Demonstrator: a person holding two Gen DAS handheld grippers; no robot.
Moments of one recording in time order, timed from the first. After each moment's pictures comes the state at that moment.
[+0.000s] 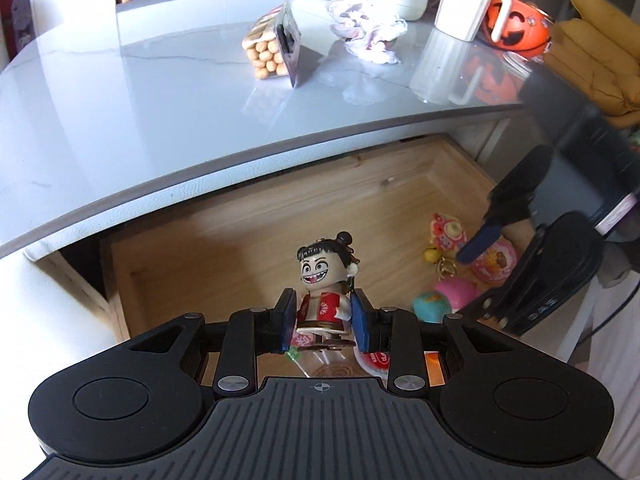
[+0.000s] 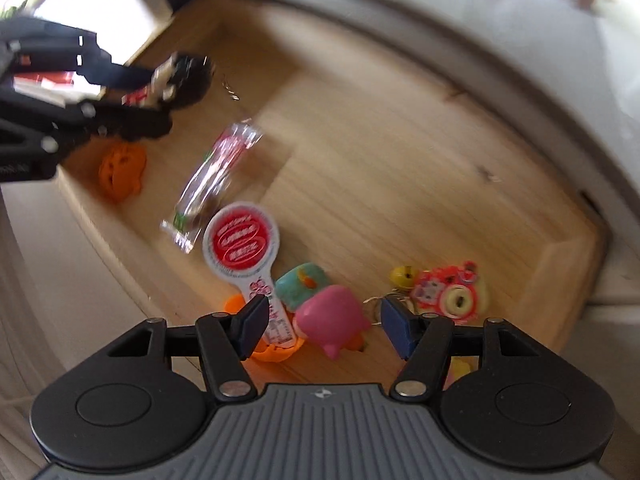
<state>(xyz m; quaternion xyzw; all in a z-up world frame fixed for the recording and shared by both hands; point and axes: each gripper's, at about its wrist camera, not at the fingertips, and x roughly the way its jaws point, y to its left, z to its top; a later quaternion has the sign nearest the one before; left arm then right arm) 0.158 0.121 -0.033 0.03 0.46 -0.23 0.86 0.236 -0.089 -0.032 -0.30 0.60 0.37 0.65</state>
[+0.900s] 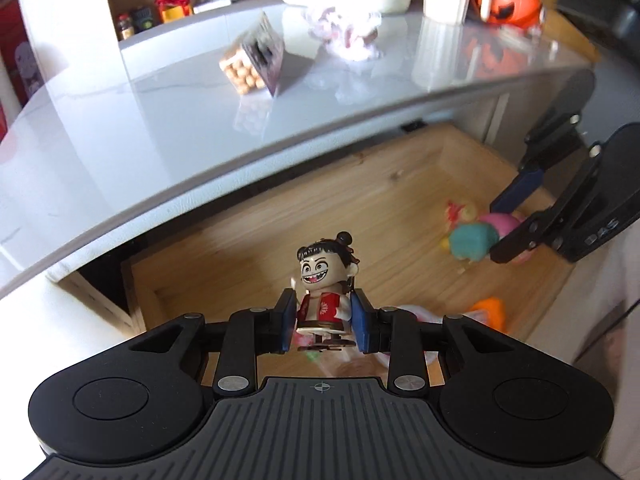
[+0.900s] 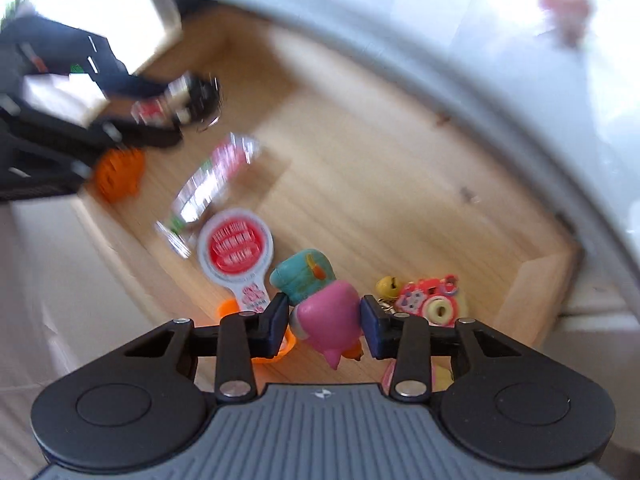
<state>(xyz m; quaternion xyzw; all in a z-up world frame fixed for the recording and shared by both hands) 0.133 0.101 -0.024 0.08 0.43 -0.21 0.88 0.213 -0.112 0.013 -0.28 0.54 0.36 0.70</state>
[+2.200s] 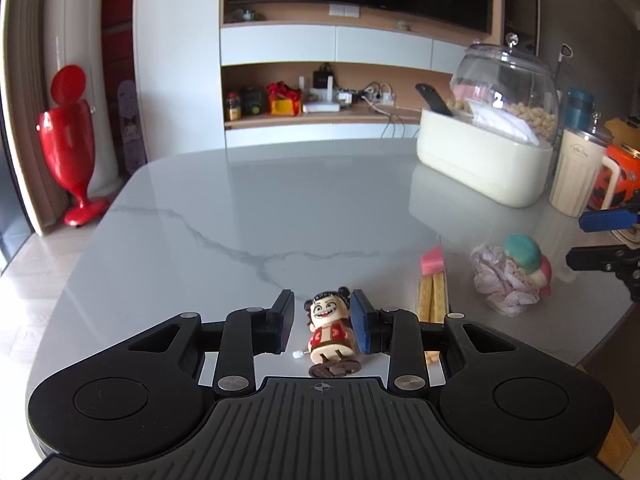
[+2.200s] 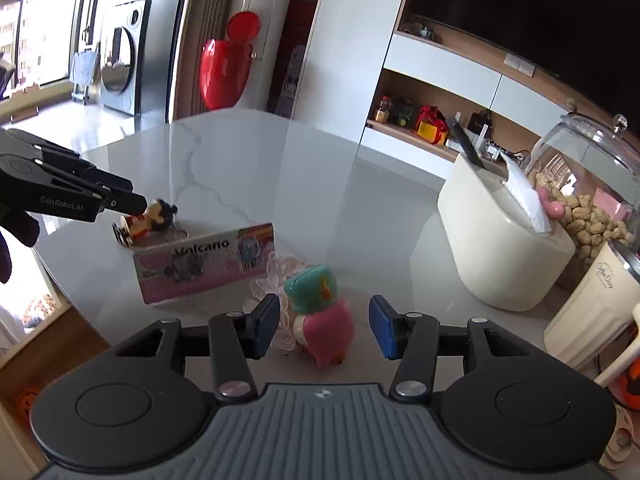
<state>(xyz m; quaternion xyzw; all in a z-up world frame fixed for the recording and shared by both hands) 0.218 0.162 0.054 0.02 0.28 -0.07 0.96 0.274 -0.114 0.124 -0.21 0.25 0.29 0.90</state>
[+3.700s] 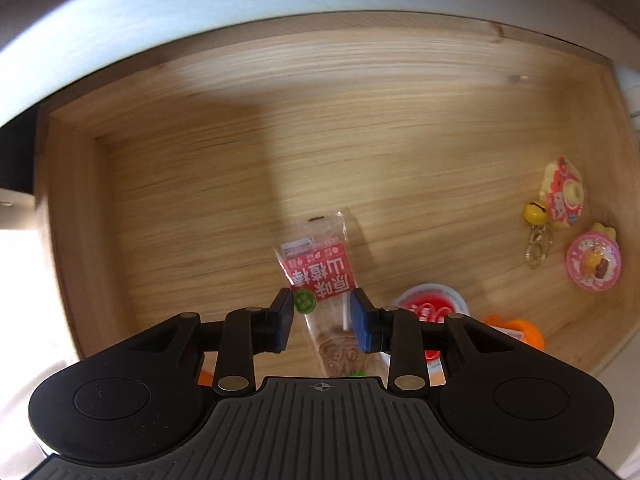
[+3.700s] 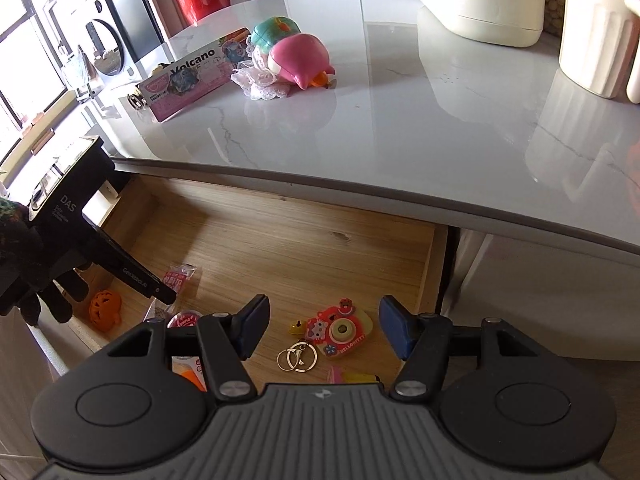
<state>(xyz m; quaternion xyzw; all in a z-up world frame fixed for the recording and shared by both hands) 0.230 0.071 -0.133 -0.01 0.71 -0.07 0.70 0.239 -0.210 0.038 -0.09 0.47 0.30 0.83</state>
